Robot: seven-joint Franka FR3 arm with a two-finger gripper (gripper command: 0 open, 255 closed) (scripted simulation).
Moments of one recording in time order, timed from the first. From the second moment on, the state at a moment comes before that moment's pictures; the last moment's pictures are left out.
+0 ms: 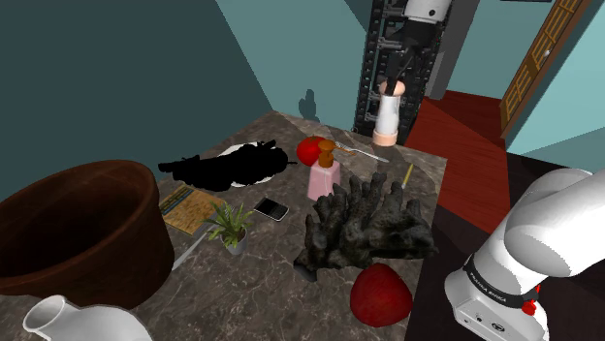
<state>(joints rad) 0.00 -0.46 -0.24 -2.15 0.06 1.69 -0.21</state>
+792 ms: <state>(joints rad) 0.01 -0.43 -0.24 -1.96 0.07 1.53 -0.19</state>
